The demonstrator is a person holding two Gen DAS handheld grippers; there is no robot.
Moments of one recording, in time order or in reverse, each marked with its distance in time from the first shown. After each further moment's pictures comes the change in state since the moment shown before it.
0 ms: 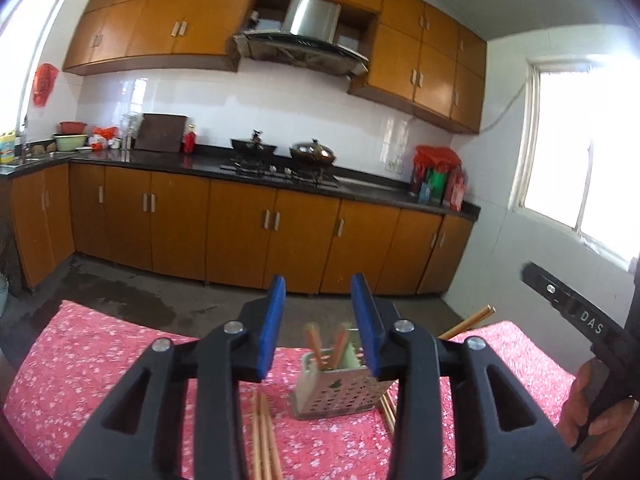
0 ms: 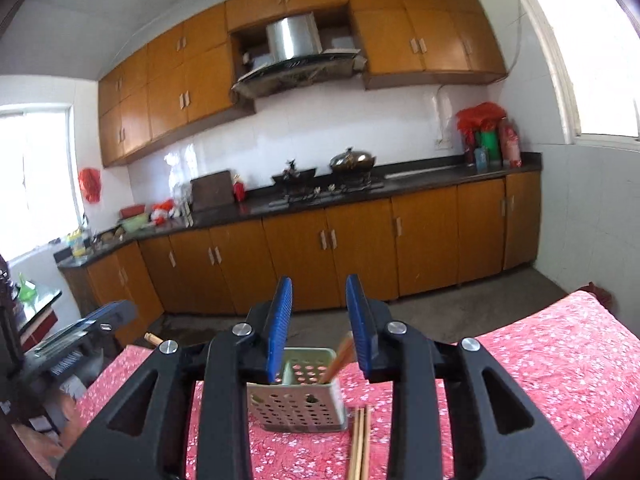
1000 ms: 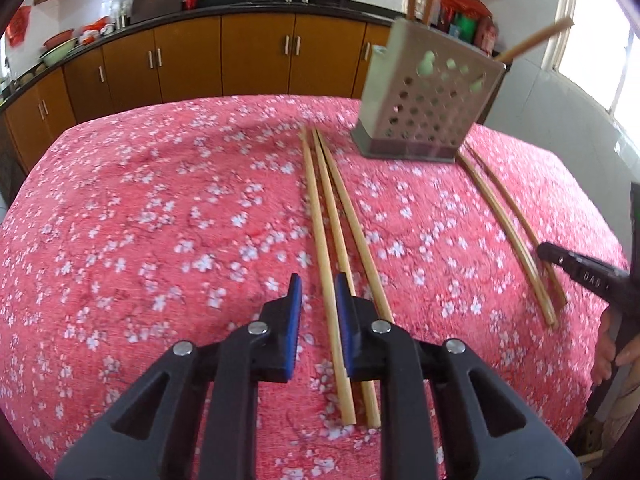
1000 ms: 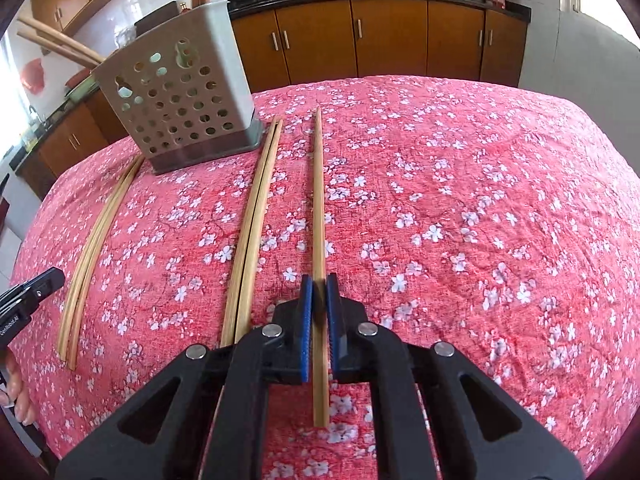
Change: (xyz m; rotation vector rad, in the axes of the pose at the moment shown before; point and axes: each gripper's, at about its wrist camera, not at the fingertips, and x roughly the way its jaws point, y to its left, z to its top) left arm 0.038 0.048 -0.204 0.073 0.605 0.076; right arm 0.059 -0.060 -0.214 -0.006 0.658 -0.122
